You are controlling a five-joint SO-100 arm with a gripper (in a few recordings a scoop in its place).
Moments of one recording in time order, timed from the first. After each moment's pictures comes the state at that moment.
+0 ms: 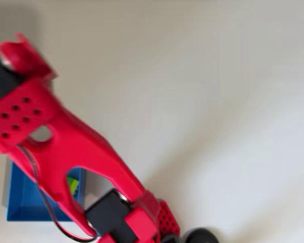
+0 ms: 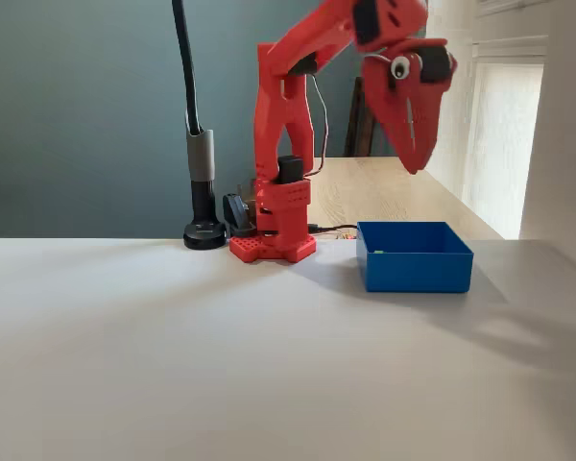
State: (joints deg) arm -32.1 96.6 60.1 97.6 3.4
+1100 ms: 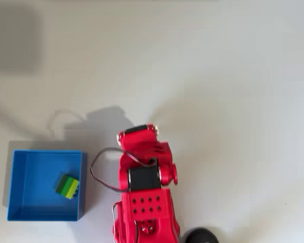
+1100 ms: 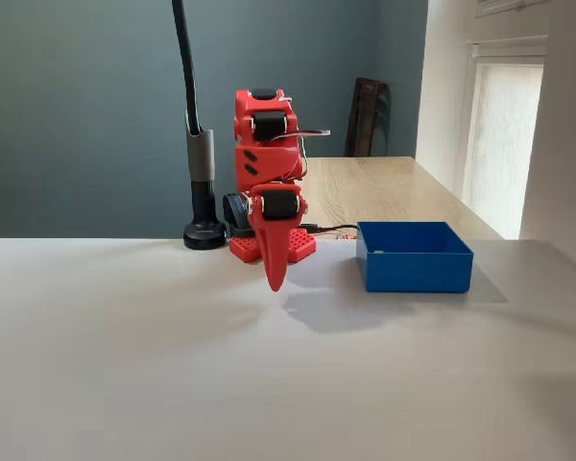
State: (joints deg) arm -2.2 166.7 169.0 49.7 -8.3
